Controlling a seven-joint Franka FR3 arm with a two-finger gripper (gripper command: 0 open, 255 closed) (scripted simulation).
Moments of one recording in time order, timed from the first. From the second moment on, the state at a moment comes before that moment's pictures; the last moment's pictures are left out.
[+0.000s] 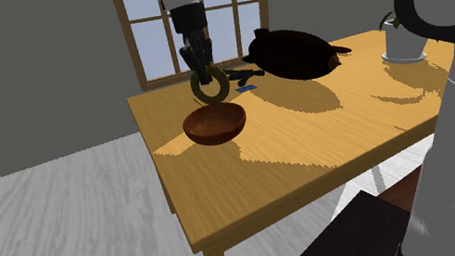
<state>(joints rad) 0.26 0.03 0.07 -1.40 0.00 1.31 -0.26</state>
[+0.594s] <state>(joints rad) 0.26 -0.01 0.07 -1.53 0.01 1.40 -0.26</state>
